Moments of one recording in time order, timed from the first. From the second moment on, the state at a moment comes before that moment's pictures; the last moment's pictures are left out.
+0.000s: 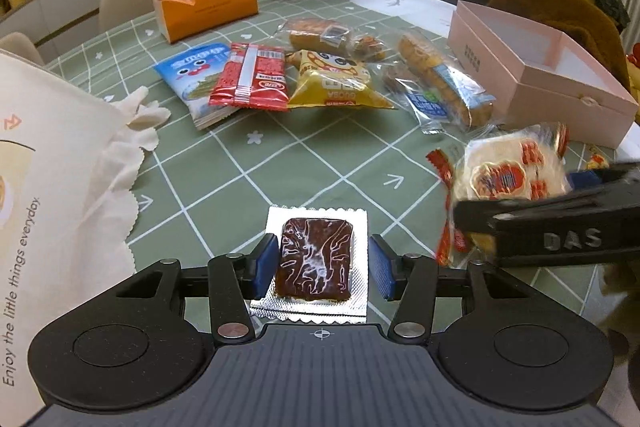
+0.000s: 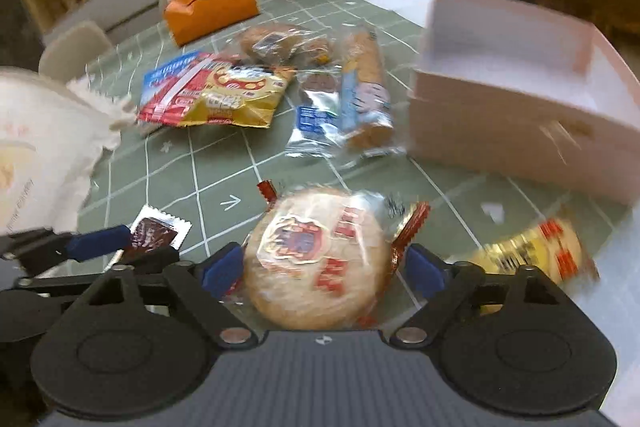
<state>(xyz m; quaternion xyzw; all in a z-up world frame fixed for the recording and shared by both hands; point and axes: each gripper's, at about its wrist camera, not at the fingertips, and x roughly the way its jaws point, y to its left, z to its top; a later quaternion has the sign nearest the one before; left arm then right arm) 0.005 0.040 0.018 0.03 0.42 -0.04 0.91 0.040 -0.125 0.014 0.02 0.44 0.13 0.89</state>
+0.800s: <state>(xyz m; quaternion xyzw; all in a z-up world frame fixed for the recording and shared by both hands) -0.028 0.003 0.031 0.04 0.39 -0.16 0.90 -0.006 -0.191 0.058 -0.03 0.38 0.22 0.90</state>
